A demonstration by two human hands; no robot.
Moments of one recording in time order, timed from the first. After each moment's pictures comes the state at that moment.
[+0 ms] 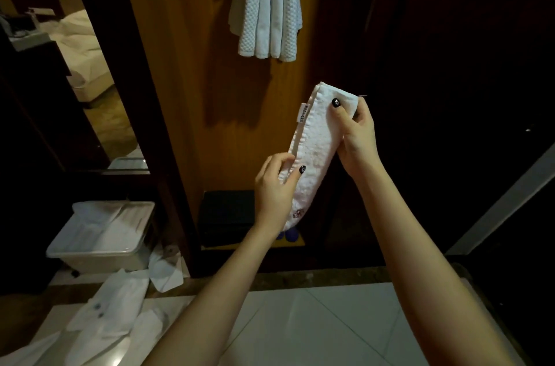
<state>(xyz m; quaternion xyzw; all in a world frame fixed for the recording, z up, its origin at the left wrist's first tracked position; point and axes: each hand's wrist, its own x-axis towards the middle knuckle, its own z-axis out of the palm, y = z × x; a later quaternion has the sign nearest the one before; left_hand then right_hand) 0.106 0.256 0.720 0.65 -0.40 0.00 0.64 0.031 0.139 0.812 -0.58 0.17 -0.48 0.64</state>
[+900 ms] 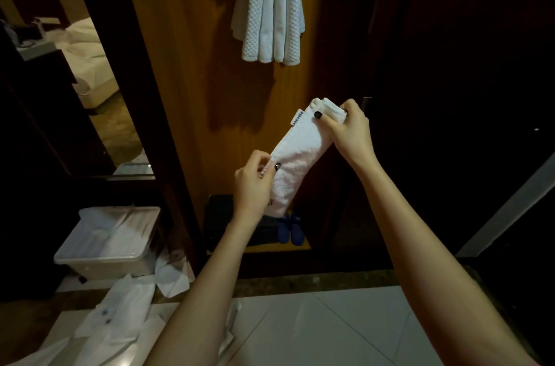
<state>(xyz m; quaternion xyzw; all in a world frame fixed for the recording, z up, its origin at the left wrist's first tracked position) 0.158 0.271 0.729 0.73 -0.40 0.04 0.55 0.055 0.116 0.805 -0.77 0.32 -0.44 0.34</state>
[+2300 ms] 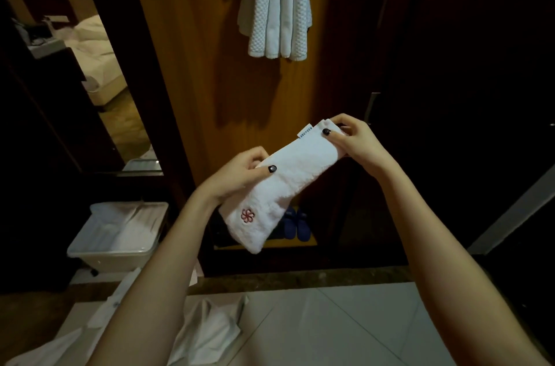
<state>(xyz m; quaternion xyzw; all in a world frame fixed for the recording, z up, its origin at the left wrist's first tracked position) 0.213 0.299 0.755 0.62 -0.51 -0.33 0.49 0.039 0.112 0.794 -0.80 0.26 -0.29 0.45</state>
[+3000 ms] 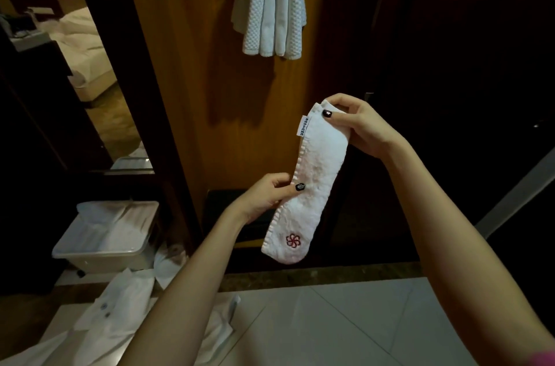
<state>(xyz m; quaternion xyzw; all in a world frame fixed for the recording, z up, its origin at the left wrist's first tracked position) 0.167 0.274 0.720 0.55 -0.44 -0.46 0.54 0.032 0.109 0.836 -0.74 0.14 -0.23 0.62</state>
